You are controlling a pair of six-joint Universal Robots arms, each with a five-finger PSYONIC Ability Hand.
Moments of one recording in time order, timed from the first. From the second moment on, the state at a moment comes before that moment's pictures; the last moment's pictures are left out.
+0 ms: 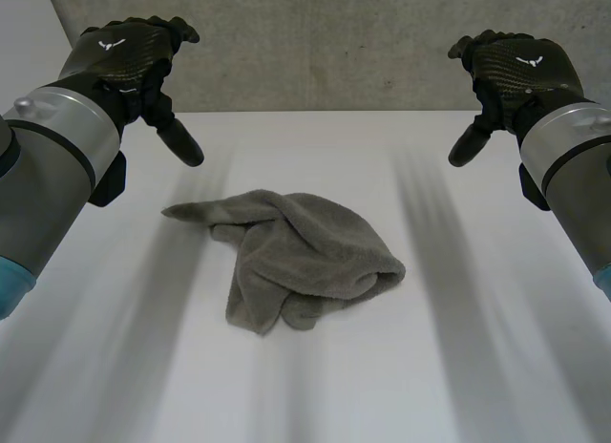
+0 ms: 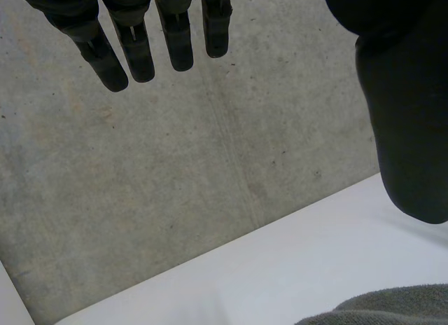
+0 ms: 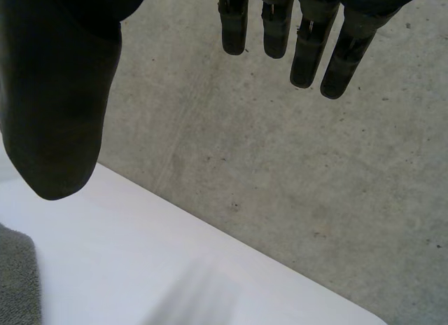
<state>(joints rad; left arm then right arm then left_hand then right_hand) 4.22 -1.75 -1.22 2.97 -1.70 3.19 2.00 -1.37 1.29 0.08 1.65 3.02 0.27 0.27 0.25 0.27 0.22 0.23 0.25 0.25 0.25 0.05</state>
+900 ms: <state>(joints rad) 4.14 -1.98 -1.66 3.18 -1.55 3.35 2.12 -1.22 1.56 0.41 1.23 2.65 0.65 0.64 0.64 0.64 0.62 0.46 0.47 0.47 0.47 0.27</state>
